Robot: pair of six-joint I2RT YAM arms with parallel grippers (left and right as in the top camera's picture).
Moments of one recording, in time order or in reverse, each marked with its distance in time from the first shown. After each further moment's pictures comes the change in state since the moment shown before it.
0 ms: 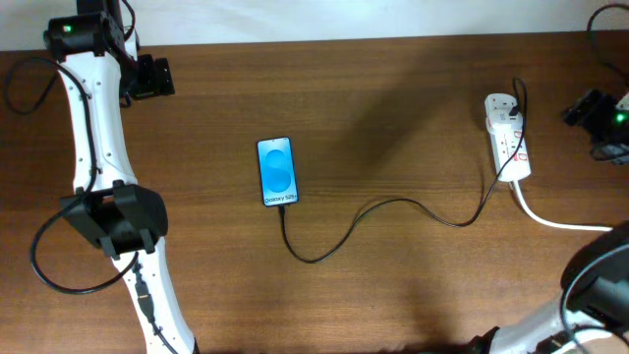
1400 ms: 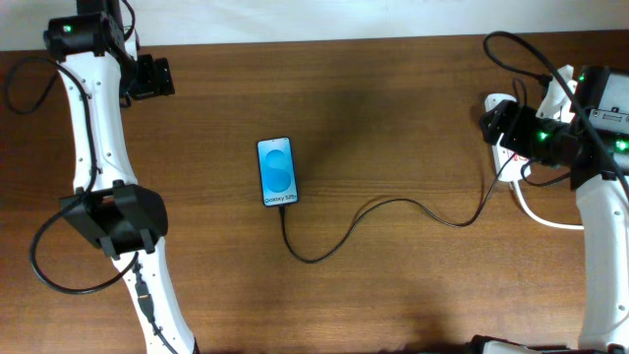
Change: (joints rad) left arm 0.000 0.000 0.000 0.001 0.000 0.000; right arm 0.356 -0.484 -0.304 0.007 -0.007 0.044
